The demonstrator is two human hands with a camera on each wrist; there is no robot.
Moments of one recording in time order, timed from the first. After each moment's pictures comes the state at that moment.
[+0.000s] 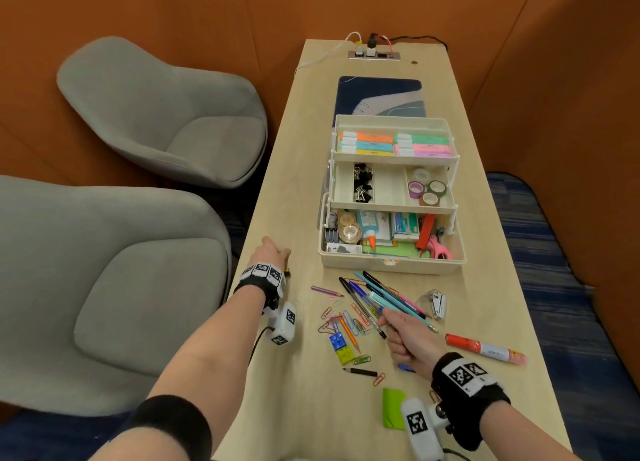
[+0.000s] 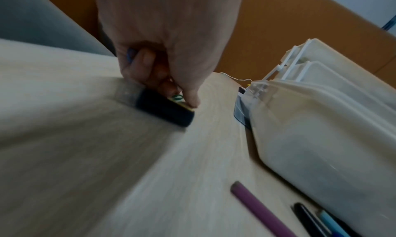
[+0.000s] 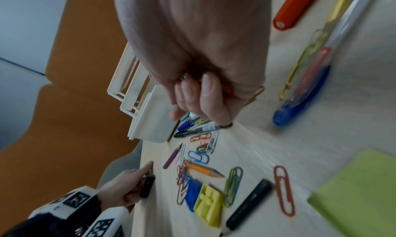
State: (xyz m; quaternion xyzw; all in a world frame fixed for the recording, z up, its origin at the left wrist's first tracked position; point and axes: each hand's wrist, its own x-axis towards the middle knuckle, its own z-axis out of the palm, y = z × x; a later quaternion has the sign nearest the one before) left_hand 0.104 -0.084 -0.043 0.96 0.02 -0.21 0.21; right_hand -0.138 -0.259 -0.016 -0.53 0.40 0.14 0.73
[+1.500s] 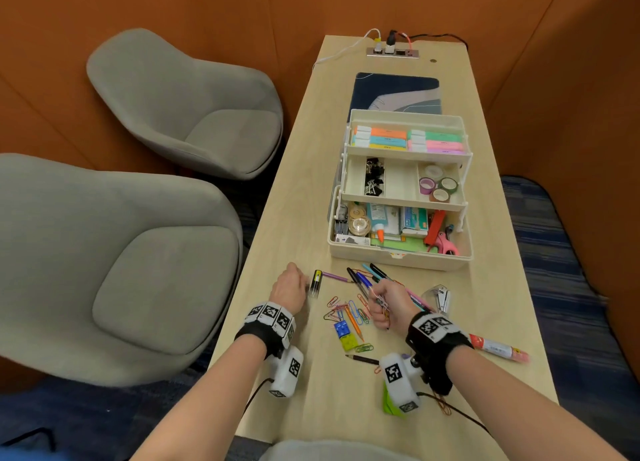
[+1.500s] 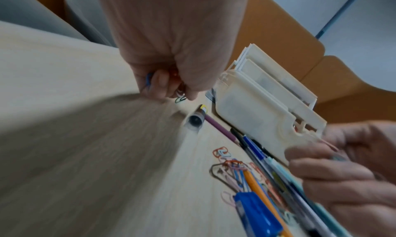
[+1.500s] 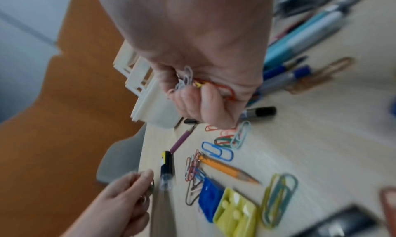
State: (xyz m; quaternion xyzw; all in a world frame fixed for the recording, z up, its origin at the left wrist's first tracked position) left_hand 0.013 -0.062 -0.048 0.93 -0.12 -0.20 0.29; right_hand -0.090 -0.250 -0.014 -0.51 0.40 0.20 0.73
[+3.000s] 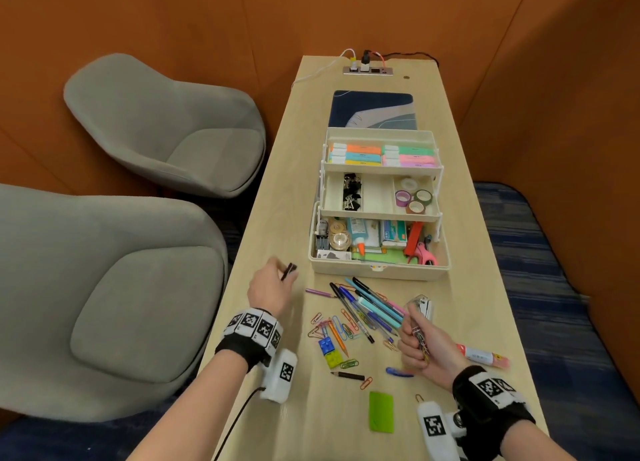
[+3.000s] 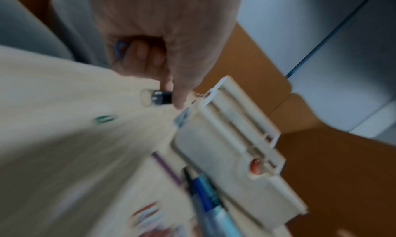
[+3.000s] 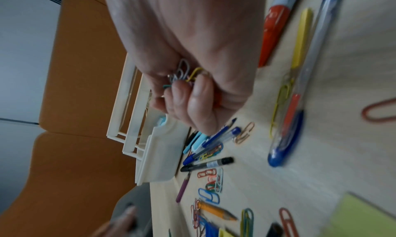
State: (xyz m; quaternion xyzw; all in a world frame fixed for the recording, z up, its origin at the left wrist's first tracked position) left_hand 0.021 -0.082 0.012 0.95 -0.05 -0.13 0.28; right_hand -0.169 -0.296 0.002 -0.36 0.39 0.09 0.84
